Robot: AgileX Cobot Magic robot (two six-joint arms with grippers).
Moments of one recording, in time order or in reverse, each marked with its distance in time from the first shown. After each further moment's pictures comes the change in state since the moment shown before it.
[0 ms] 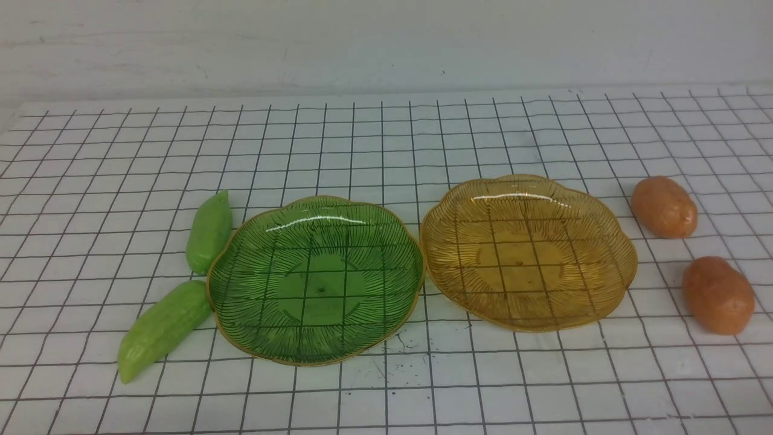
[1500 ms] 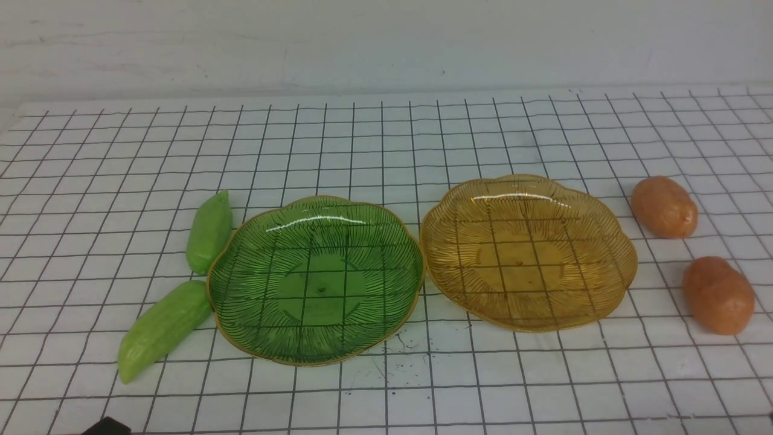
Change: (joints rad) right arm 0.000 0.000 0.010 0.664 -0.027 0.293; left arm 0.000 0.000 0.003 -0.872 -0.070 -0.407
